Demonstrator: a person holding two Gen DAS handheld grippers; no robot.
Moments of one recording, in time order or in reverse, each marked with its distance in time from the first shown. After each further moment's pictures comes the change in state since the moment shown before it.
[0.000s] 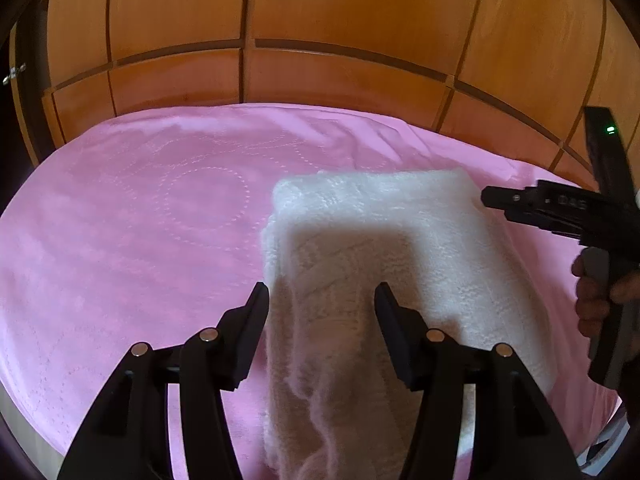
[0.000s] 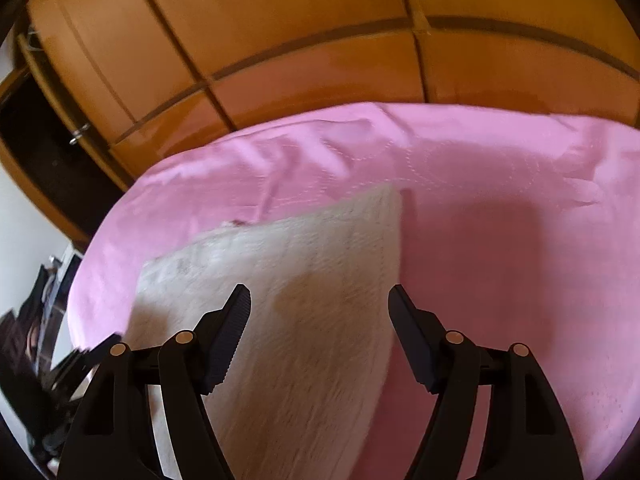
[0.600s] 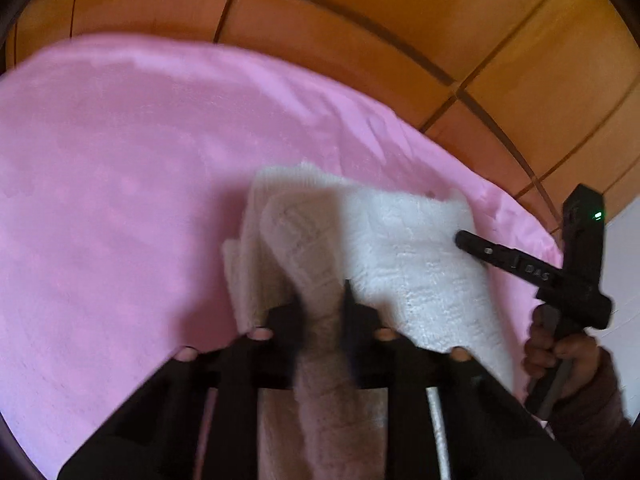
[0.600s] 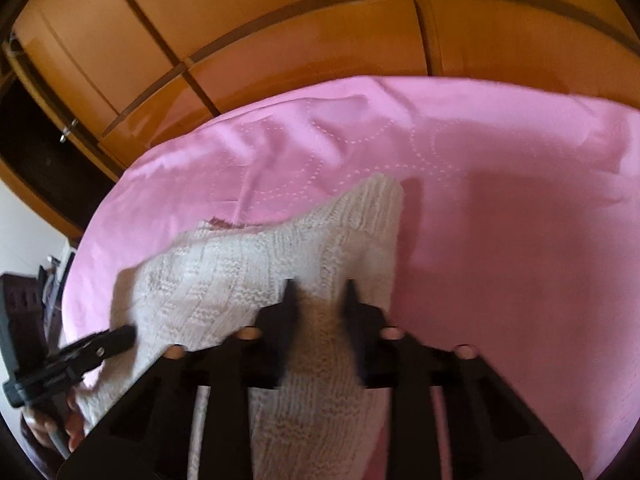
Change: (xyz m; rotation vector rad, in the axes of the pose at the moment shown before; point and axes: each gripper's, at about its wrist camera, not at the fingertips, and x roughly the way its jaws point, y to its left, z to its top) left arm 0.055 0.037 0.038 -0.141 0.121 -0.274; right arm 0.032 -0.005 0.014 -0.001 0.067 0.002
